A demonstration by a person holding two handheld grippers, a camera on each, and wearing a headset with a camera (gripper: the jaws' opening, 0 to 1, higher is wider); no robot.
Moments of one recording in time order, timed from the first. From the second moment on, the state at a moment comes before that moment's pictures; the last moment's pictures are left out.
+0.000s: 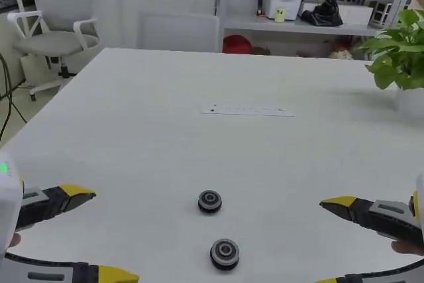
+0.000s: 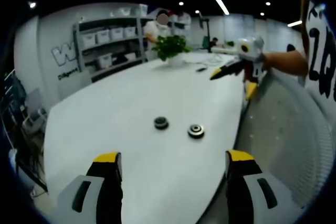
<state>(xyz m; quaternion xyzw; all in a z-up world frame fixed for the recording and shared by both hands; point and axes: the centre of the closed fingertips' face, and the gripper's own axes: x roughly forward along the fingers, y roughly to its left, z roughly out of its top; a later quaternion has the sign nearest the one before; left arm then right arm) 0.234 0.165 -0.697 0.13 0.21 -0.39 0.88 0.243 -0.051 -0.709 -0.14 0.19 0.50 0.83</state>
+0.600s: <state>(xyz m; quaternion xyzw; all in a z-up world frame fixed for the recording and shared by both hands) 0.233 0.163 -0.708 0.14 0.22 -0.40 0.88 0.245 -0.049 -0.716 -0.13 0.20 0.50 0.83</state>
